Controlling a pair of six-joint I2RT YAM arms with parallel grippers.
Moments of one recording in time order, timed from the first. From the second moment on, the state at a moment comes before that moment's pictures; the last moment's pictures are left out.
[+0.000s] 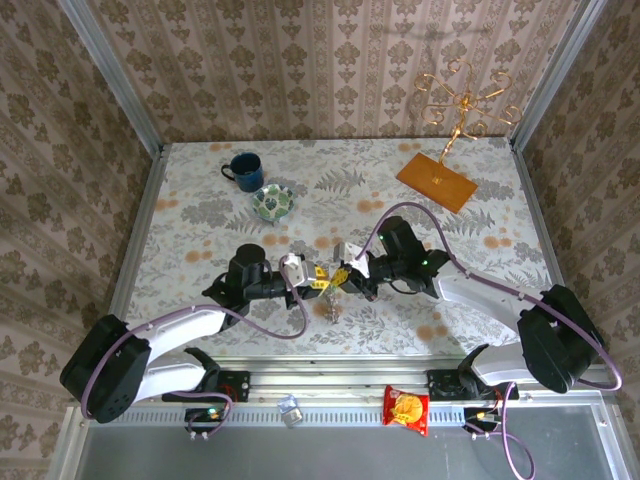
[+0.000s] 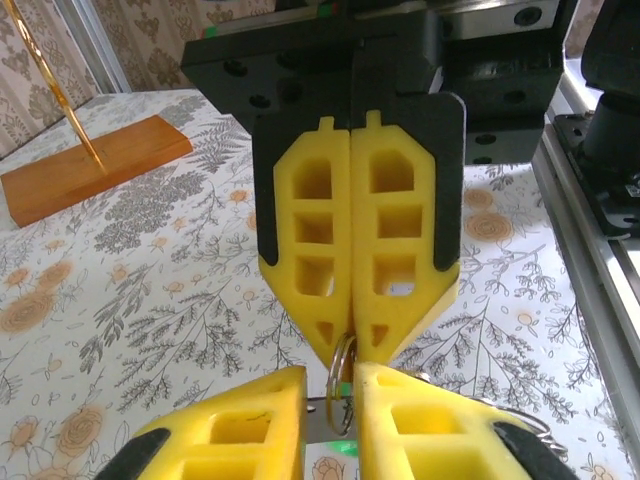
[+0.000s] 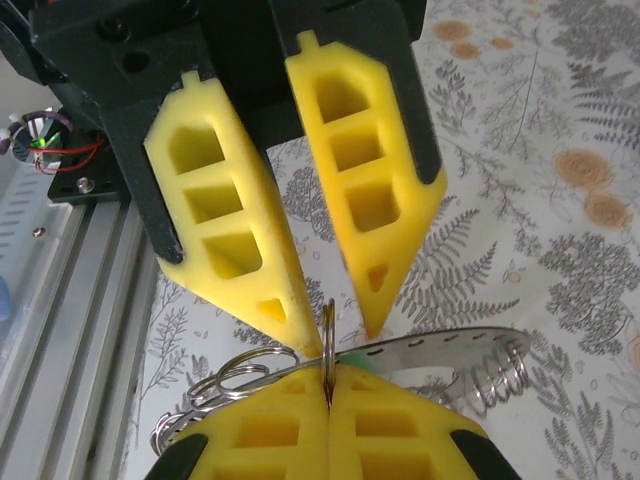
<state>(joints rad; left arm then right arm) -0.71 1.17 0.39 0.45 0.70 0.35 0.62 1.35 0.77 -0.14 -0.70 -0.48</state>
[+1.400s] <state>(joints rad) -0.71 1.17 0.49 0.24 0.71 0.47 0.65 1.34 0.89 -0.42 -0.56 -0.58</state>
